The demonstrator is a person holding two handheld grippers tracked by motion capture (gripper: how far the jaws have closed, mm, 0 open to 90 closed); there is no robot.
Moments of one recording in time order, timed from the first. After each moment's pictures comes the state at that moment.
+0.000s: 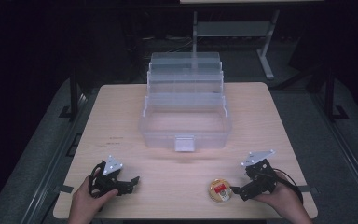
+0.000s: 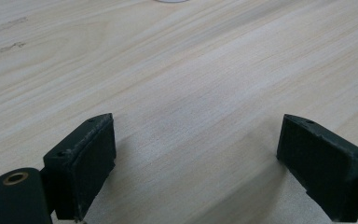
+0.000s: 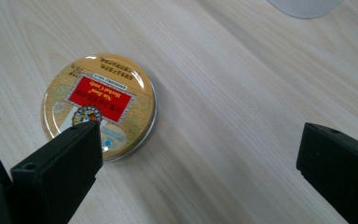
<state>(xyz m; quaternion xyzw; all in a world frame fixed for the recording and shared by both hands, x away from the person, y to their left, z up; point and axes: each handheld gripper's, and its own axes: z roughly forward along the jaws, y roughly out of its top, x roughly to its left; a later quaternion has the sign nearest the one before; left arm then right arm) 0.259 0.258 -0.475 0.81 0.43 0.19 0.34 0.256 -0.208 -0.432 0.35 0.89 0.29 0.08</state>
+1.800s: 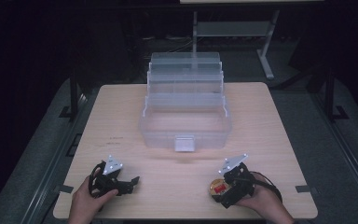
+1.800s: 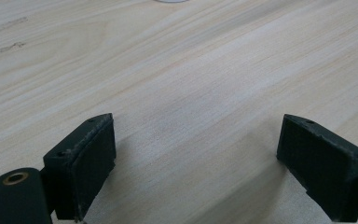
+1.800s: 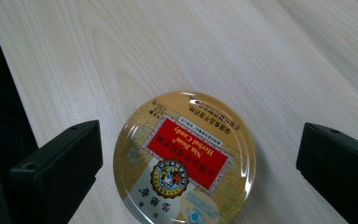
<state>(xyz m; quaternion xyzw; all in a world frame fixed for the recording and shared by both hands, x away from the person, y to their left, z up) 0.259 0.258 -0.475 0.81 0.43 0.19 0.34 0.254 -0.153 -0.444 0.28 0.92 0.28 0.04</state>
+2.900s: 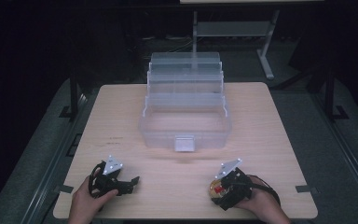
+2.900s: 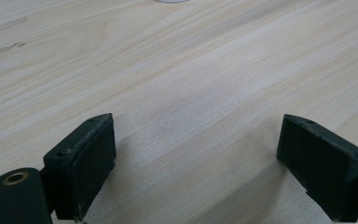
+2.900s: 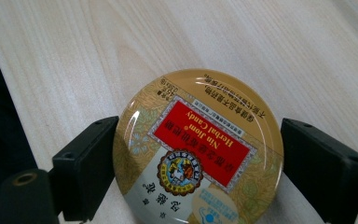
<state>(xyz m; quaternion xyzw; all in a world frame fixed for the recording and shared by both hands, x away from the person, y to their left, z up) 0.259 0.258 -0.475 0.81 0.43 0.19 0.34 0.250 -0.147 -0.456 0.27 0.93 0.25 0.04</state>
